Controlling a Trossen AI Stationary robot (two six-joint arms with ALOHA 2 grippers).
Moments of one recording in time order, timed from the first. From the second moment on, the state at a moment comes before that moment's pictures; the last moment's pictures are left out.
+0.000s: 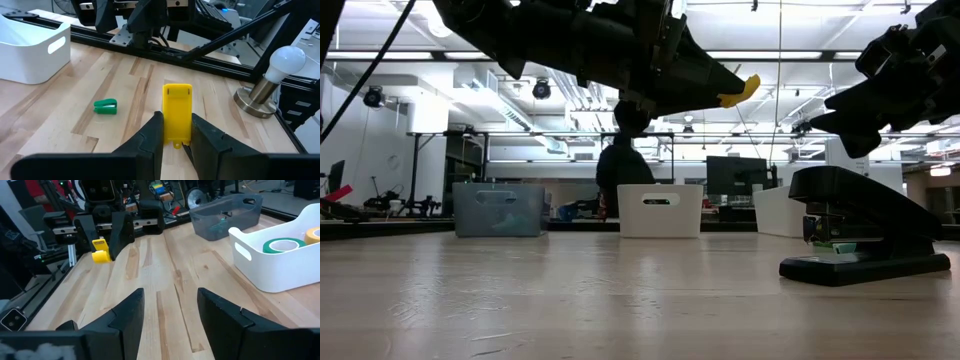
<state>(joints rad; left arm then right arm) -0.21 1.83 1.01 0.59 -0.21 -0.30 0.03 0.33 0.03 0.14 0.03 0.32</state>
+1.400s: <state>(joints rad) -0.15 1.83 1.14 0.59 -0.20 -0.24 0.12 0.67 0.04 0.63 0.12 0.25</state>
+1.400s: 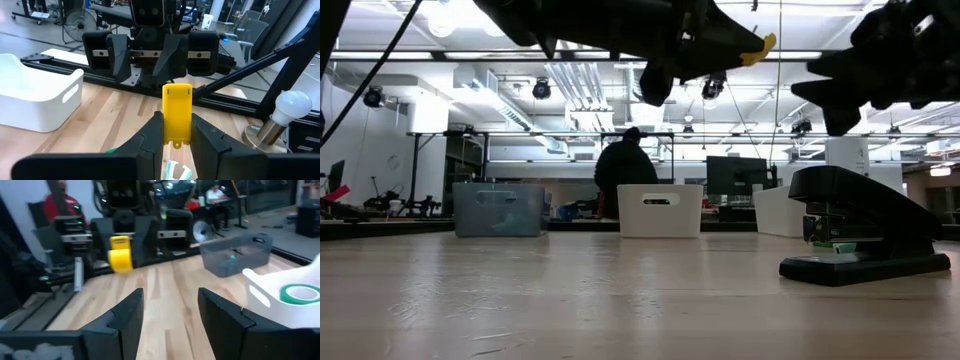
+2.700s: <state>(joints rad) -0.15 1.83 1.12 0.51 -0.21 -0.23 0.12 1.13 0.32 0.64 -0.05 0.18</state>
